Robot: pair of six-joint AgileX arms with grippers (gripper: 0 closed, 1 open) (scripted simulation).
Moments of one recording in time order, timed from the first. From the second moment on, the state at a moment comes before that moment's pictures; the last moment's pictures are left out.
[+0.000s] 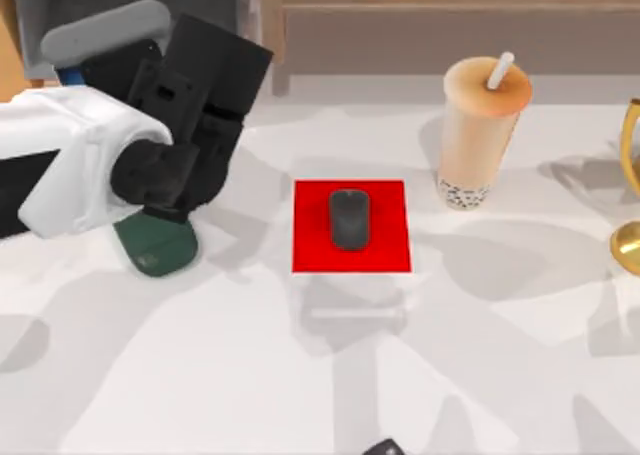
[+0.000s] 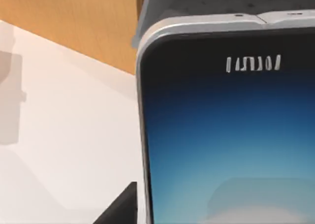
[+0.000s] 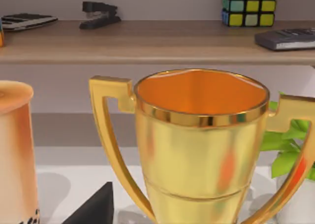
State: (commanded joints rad) left arm -0.60 1.62 1.02 -0.24 -0.92 -0.71; right arm 0.00 0.00 0.00 0.00 0.00 0.00
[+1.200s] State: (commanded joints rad) left arm -0.66 1.49 0.94 -0.26 -0.98 -0.78; right arm 0.00 0.00 0.00 0.00 0.00 0.00
